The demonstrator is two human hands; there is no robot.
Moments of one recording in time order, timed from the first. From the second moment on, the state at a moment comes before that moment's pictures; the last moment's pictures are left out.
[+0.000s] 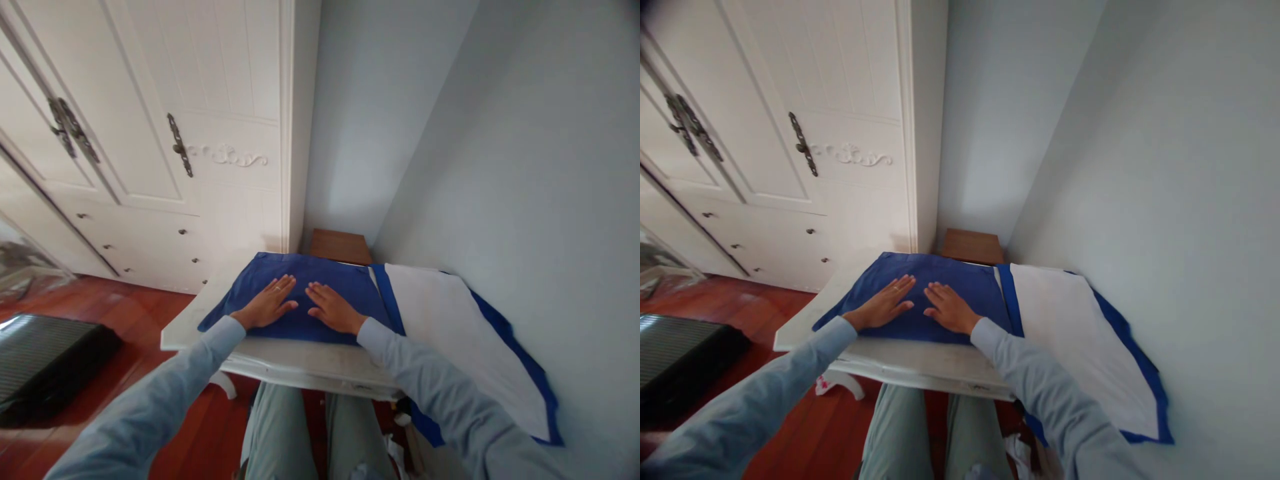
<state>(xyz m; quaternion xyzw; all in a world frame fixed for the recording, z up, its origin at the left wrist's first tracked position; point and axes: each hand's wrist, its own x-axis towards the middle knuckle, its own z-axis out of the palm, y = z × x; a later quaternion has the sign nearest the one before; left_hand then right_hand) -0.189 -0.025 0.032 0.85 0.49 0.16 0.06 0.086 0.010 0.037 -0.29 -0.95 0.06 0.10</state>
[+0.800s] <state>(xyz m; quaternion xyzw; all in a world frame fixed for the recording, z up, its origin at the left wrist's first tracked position) -0.256 -0.181 0.010 0.49 0.77 0.40 0.09 0.229 -0.141 0.039 -0.44 -0.84 0.29 0.11</state>
